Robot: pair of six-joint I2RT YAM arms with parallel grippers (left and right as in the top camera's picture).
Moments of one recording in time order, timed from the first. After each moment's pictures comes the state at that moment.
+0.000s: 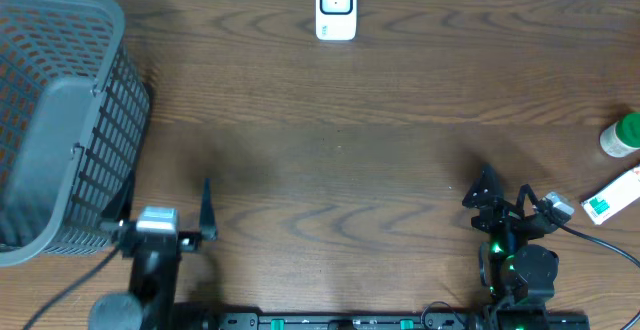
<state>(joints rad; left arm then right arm) 0.03 0.01 0.39 -0.32 0.12 0.13 0.02 0.10 0.01 -0.05 0.17 0.61</state>
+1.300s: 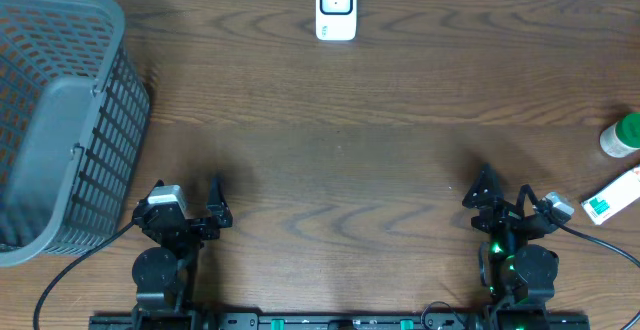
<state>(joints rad) -0.02 0.01 0.07 -0.23 -0.04 -0.17 0.02 0.10 0.01 -0.05 0.17 0.61</state>
